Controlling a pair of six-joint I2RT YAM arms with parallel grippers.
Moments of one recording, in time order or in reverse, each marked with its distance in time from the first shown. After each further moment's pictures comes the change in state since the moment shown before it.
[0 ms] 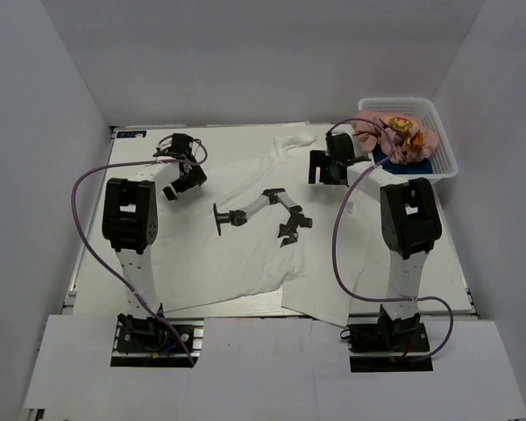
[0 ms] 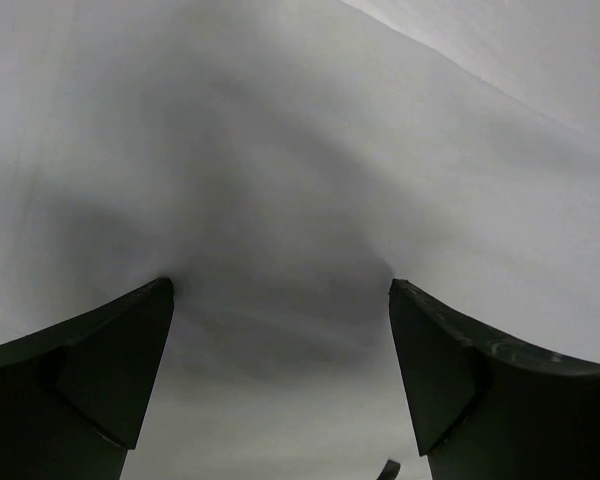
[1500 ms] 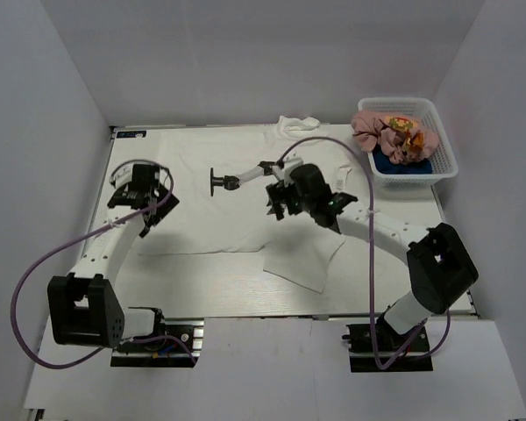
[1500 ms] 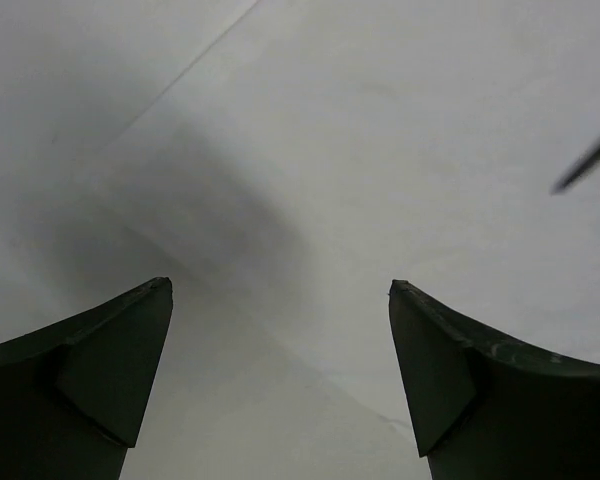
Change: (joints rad) left arm 0.054 -0.730 -0.439 -0.188 -0.084 -0.143; right arm 0.364 -0.443 -0.328 0.122 0.008 -0.167
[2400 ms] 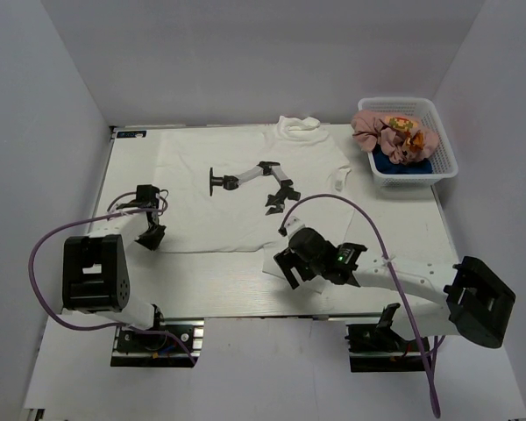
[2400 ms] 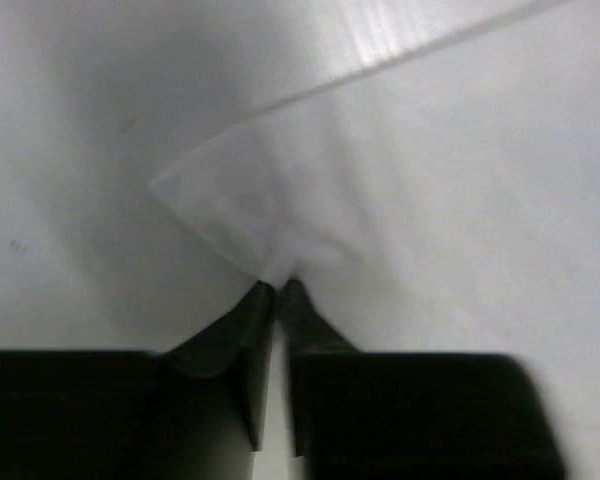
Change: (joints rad) left arm 0.114 0.199 -0.243 0.080 -0.062 -0.279; right arm 0.338 -0.305 -0.409 -0.214 0.088 0.178
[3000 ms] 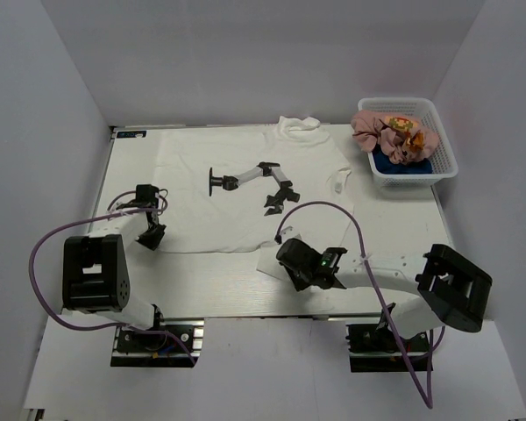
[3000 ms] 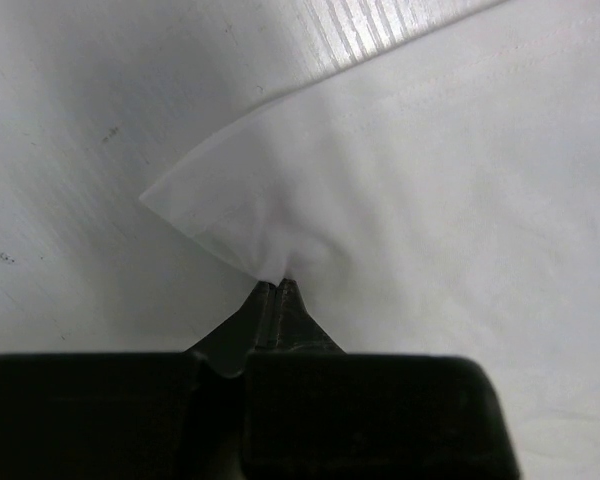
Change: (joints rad) left arm 0.003 0.011 0.009 0.033 0.022 0.029; right arm 0.082 0.156 0.006 -0.028 0.032 0.196
